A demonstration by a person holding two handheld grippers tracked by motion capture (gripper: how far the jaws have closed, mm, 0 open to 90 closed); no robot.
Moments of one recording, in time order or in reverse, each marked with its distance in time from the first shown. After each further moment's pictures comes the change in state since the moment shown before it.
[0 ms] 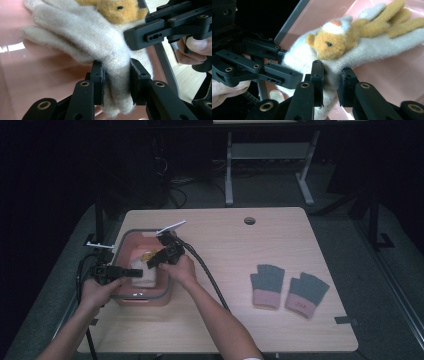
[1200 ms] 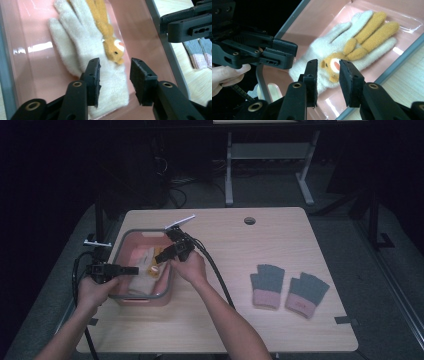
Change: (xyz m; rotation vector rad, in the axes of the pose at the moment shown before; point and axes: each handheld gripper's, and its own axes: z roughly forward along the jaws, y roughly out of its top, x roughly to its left) left arm -0.007 0.004 -0.010 -0.023 0.109 0.013; right arm 0.004 -0.006 -0.040 -0.062 -0.074 -0.033
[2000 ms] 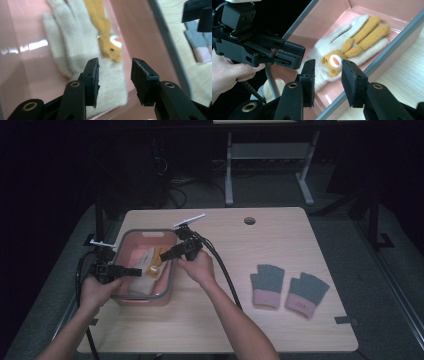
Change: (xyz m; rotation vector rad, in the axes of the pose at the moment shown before) left arm -0.007 0.001 0.006 0.035 0.008 0.042; right arm -0.004 -0.009 -0.027 -0.045 0.028 -0.007
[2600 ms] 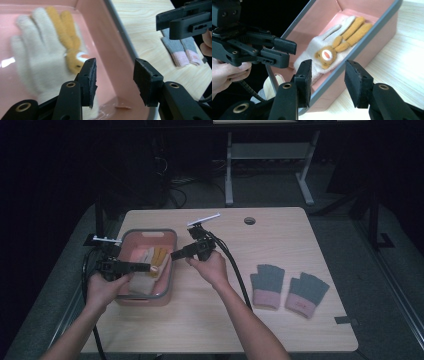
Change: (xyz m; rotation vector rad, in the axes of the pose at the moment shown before) left arm -0.036 0.009 -0.001 -0.064 -0.072 0.051; right arm -0.013 -0.014 -0.033 -0.043 -0.009 0.005
